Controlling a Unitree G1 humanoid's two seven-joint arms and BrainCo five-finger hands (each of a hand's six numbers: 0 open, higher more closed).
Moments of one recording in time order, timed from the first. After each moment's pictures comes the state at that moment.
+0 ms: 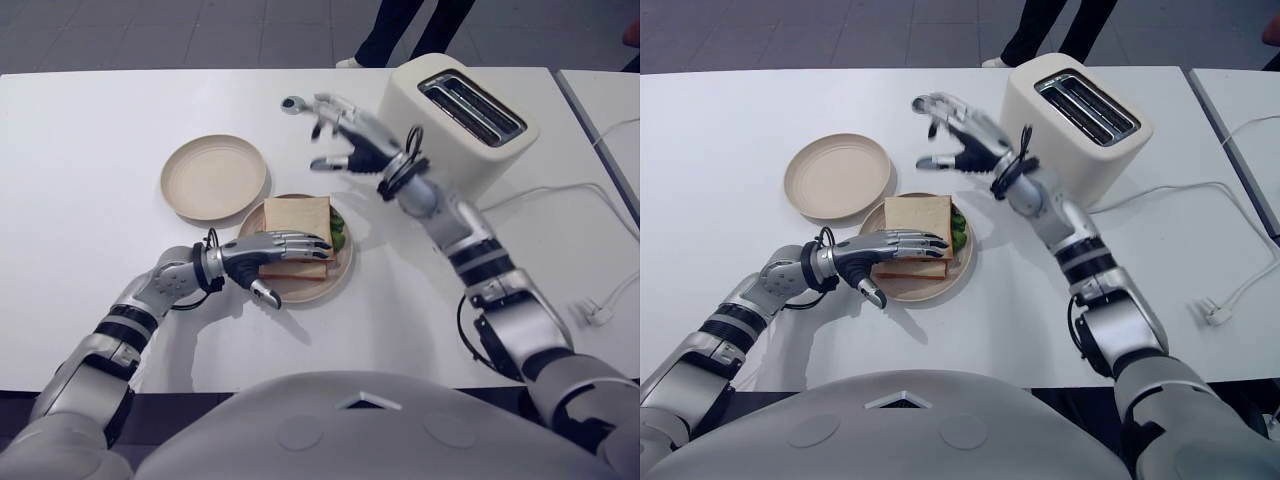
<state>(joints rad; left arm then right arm) -0.15 0.60 -0.44 0.46 0.18 -1.09 -0.51 -0.56 -0.36 0.33 0.36 -0.58 -0.48 -0.02</state>
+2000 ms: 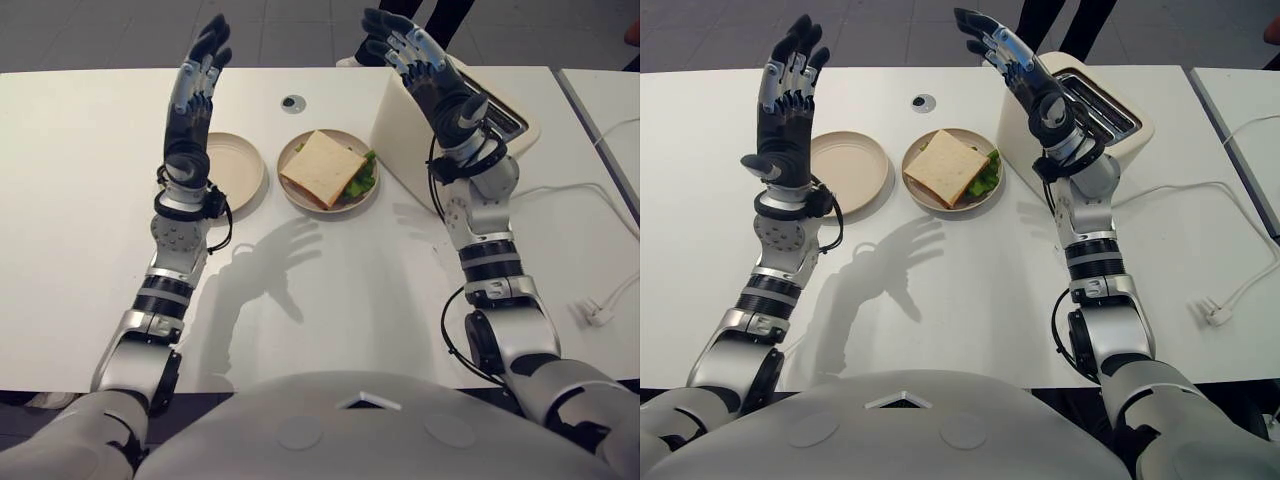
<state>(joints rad) -0.30 0.32 -0.18 0.34 -0.22 -1.02 -0.06 -0.49 -0.26 0.05 0.34 0.31 -0.70 0.63</state>
